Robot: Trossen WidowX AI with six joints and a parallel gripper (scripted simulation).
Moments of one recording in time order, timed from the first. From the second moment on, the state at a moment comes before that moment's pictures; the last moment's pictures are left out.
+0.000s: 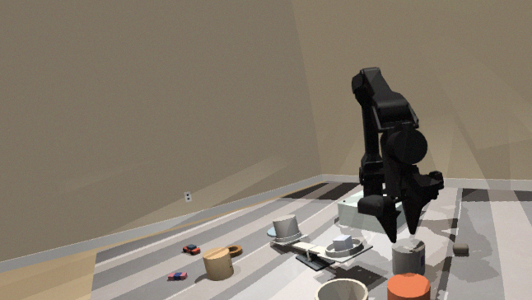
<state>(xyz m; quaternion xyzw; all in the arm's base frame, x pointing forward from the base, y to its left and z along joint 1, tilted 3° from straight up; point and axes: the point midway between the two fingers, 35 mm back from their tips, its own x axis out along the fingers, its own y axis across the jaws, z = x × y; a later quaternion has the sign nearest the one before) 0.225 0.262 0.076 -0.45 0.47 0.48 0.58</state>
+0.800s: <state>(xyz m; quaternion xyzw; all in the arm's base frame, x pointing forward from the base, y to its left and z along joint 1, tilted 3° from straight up) 0.256 0.236 0.089 -0.20 0.62 0.26 0.72</state>
